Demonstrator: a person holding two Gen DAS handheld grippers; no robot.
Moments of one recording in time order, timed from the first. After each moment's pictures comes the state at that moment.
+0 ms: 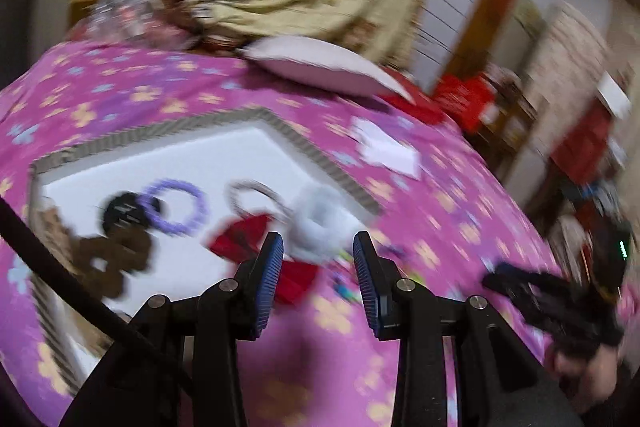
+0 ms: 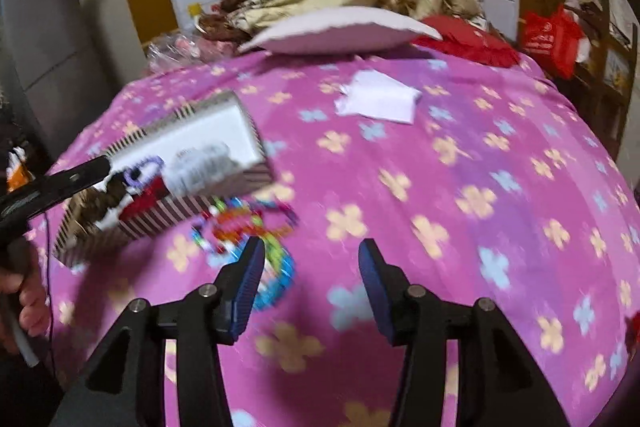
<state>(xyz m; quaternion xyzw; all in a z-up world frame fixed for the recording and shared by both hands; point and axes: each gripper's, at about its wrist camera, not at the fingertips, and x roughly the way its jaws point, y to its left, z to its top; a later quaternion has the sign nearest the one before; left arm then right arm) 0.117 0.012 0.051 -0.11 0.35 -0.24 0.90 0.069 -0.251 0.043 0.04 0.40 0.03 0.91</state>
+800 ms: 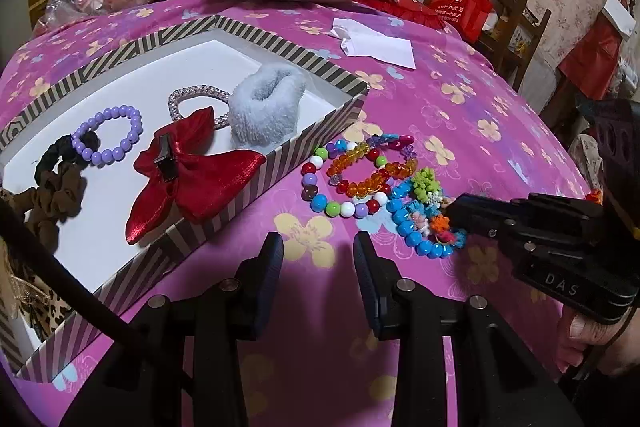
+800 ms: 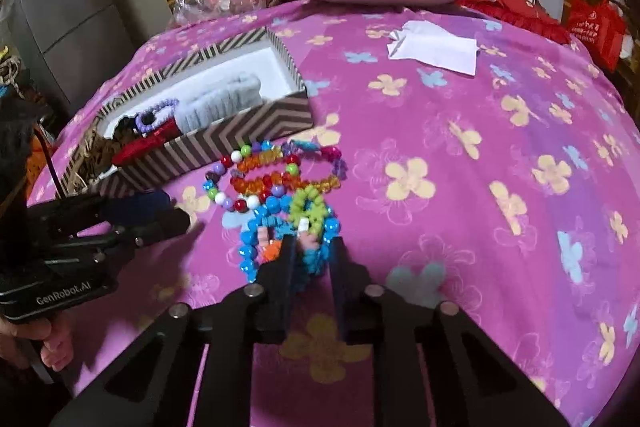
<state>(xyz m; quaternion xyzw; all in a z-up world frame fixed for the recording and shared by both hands) 0.120 -0.046 -0.004 -0.01 0.45 -0.24 0.86 0.093 -0.223 -0.002 0.04 0.45 0.12 0.88</state>
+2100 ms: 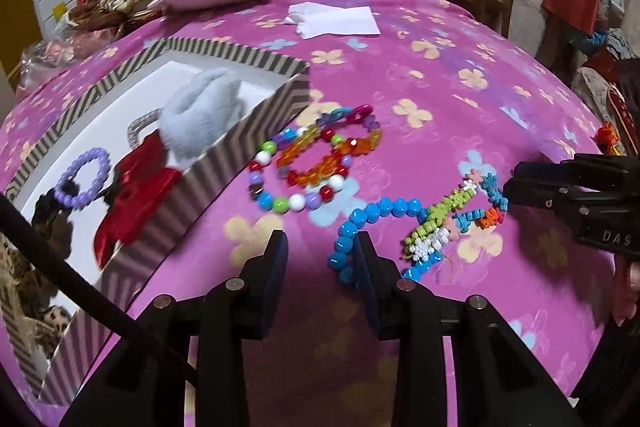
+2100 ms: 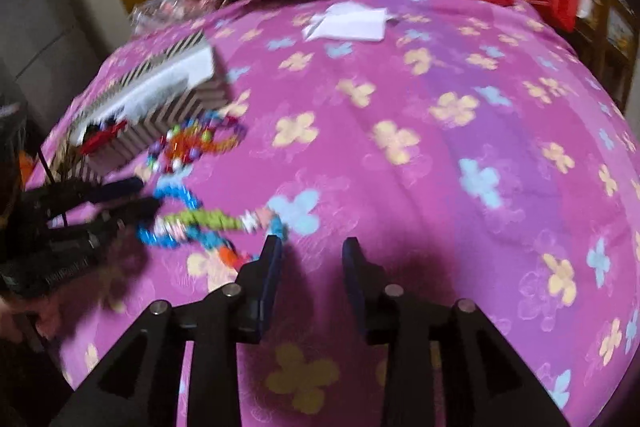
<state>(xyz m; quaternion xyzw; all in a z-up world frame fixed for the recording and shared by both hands) 0.106 -0.088 -0.010 0.11 0.44 -0.25 0.86 0.052 -0.280 -0.005 0.04 0.47 0.05 0.88</state>
